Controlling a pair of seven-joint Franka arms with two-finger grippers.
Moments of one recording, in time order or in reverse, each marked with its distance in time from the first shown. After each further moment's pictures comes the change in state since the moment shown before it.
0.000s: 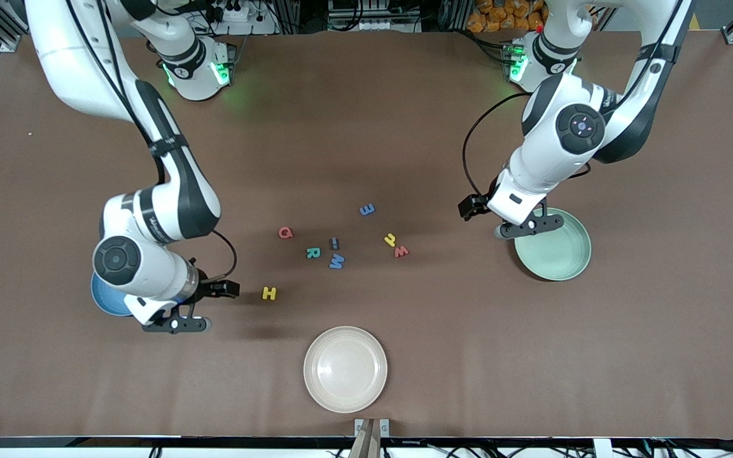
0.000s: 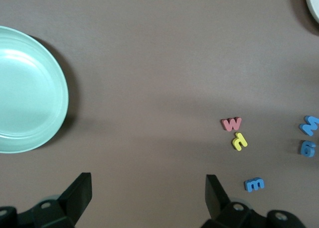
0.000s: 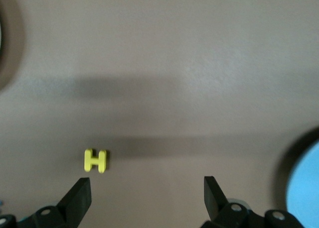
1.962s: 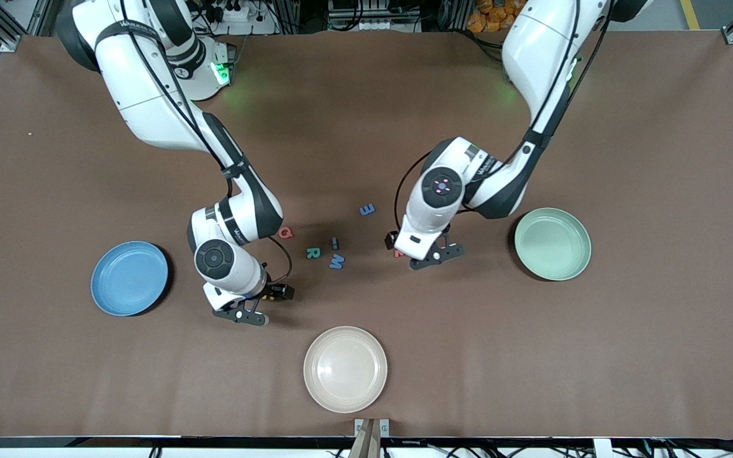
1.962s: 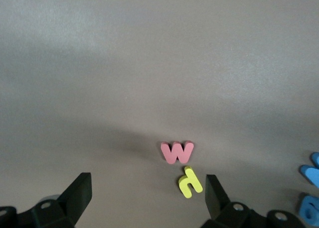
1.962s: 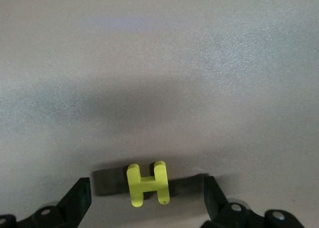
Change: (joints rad) left arm -0.425 0.450 0.218 0.352 0.142 0.071 -0.344; right arm 0.129 0.153 -0.001 -0.059 -0.001 0.220 0.336
